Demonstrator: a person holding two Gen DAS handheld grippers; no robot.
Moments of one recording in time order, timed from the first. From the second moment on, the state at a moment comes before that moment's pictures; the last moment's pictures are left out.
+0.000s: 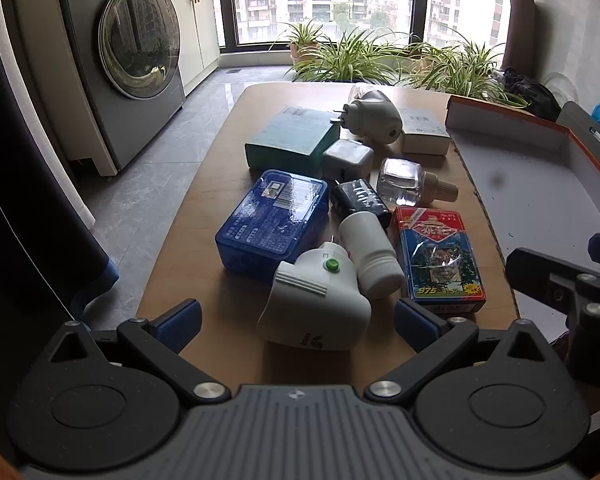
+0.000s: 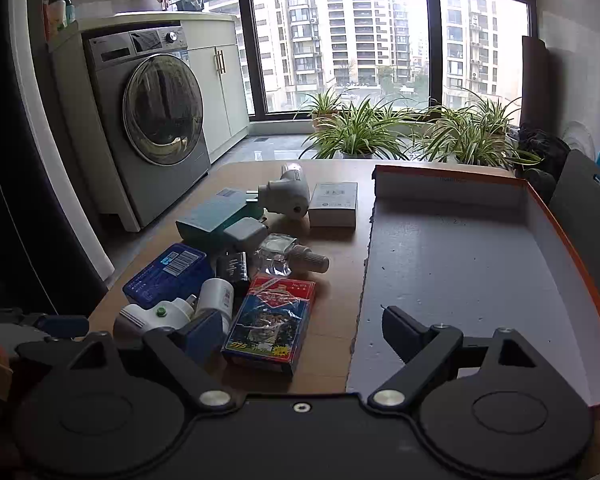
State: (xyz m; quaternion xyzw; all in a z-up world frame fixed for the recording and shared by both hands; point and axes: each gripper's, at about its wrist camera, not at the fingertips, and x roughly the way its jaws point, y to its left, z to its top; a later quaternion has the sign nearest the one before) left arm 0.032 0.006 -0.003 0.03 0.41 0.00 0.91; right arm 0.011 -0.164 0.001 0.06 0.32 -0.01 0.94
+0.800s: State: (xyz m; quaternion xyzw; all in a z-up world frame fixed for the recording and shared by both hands) left arm 0.049 0.013 -0.015 0.03 0.43 -0.02 0.90; right arm 0.023 -0.157 -0.005 0.06 0.34 0.00 0.94
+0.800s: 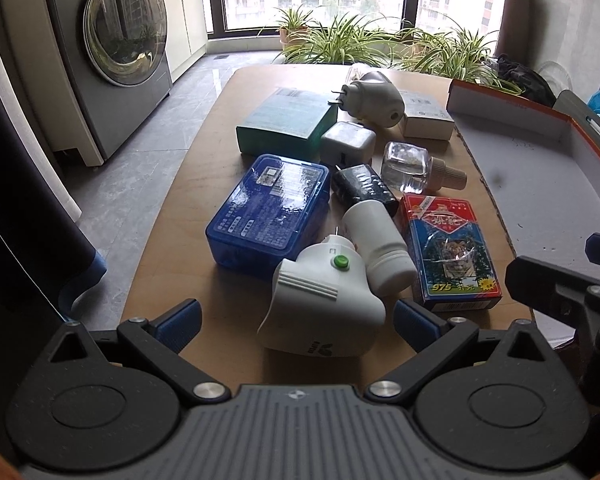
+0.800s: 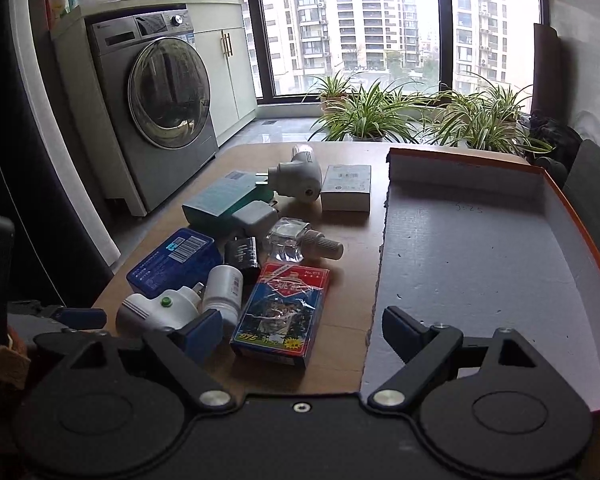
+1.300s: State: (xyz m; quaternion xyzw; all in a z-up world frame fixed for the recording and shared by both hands) left arm 0.054 0.015 -0.017 0.04 0.43 -0.02 0.90; right arm 0.027 -0.154 -0.004 0.06 0.35 0.01 0.94
